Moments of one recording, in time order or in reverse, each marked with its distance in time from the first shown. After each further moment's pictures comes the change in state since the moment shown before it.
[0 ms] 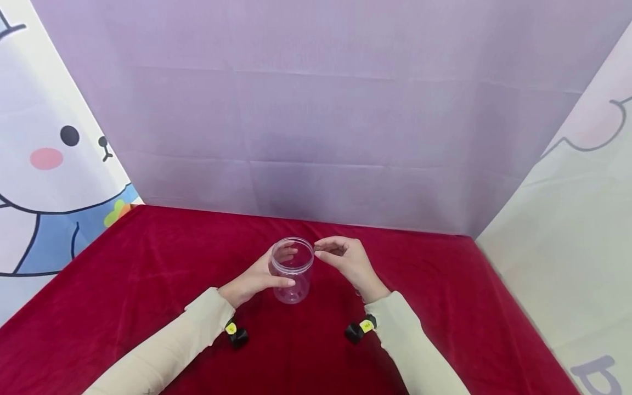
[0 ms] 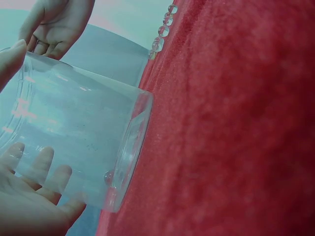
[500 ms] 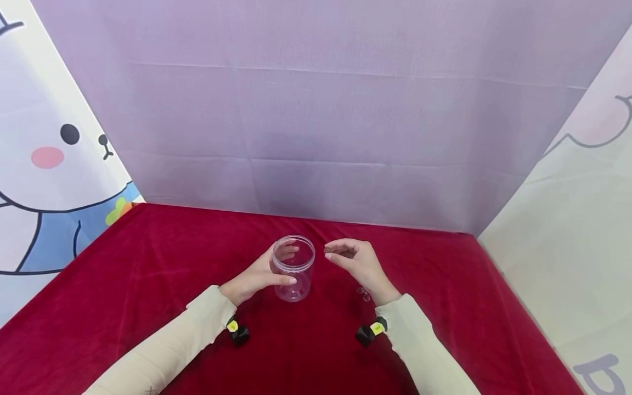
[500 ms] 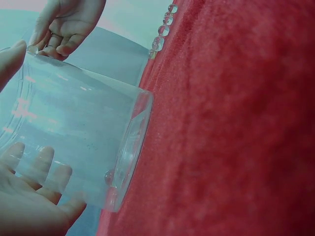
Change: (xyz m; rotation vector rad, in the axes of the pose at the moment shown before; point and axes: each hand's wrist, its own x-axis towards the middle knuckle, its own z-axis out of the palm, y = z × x) left_hand -0.003 -0.001 0.000 0.010 0.005 0.000; right_hand -0.013 0.009 -0.009 -0.031 0.020 0.038
